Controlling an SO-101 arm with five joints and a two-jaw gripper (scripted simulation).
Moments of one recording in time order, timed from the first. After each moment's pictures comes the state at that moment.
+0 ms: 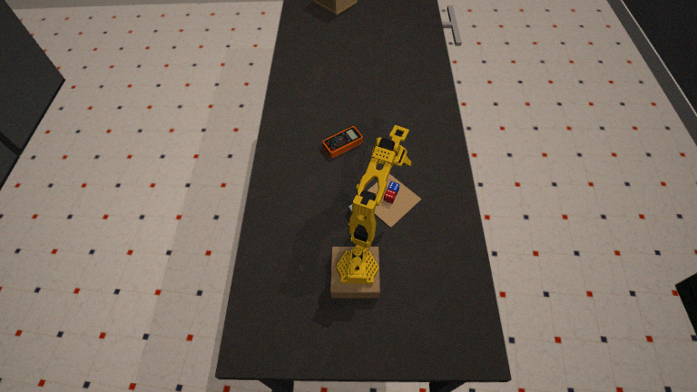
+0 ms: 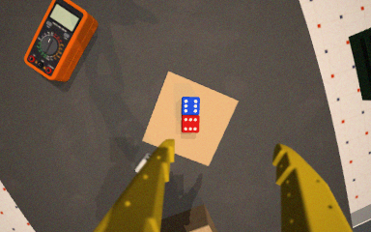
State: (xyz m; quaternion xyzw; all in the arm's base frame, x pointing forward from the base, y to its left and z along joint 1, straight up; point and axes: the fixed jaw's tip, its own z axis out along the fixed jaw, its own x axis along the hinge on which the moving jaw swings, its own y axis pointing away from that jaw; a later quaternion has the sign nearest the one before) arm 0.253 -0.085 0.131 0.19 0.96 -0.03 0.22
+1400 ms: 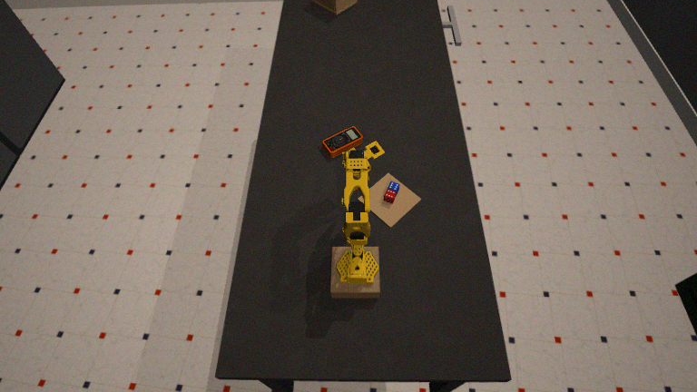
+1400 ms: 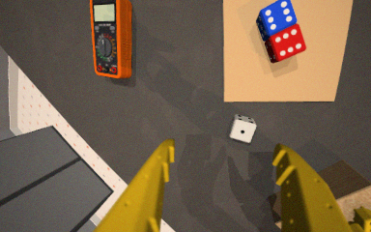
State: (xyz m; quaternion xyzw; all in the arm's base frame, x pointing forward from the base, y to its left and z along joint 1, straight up) arm 0.243 0.014 0.110 0.43 0.87 0.10 0.19
